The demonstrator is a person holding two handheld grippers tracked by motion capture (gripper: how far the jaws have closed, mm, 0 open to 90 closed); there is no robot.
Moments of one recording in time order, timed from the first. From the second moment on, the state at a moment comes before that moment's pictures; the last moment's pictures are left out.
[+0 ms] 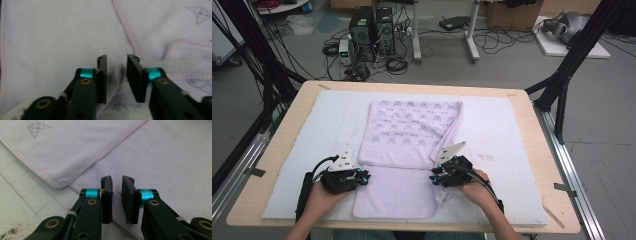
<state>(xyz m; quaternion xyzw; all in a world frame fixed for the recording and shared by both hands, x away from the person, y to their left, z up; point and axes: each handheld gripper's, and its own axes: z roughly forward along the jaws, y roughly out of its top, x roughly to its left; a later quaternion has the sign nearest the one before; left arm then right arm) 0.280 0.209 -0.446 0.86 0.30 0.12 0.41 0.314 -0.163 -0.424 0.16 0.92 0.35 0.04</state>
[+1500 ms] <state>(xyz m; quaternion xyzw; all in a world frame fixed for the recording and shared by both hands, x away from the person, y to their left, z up) 0.277 0.208 -0.447 0.86 0.29 0.12 0.41 0.265 -0.240 -0.429 0.22 0.89 0.40 0.05</state>
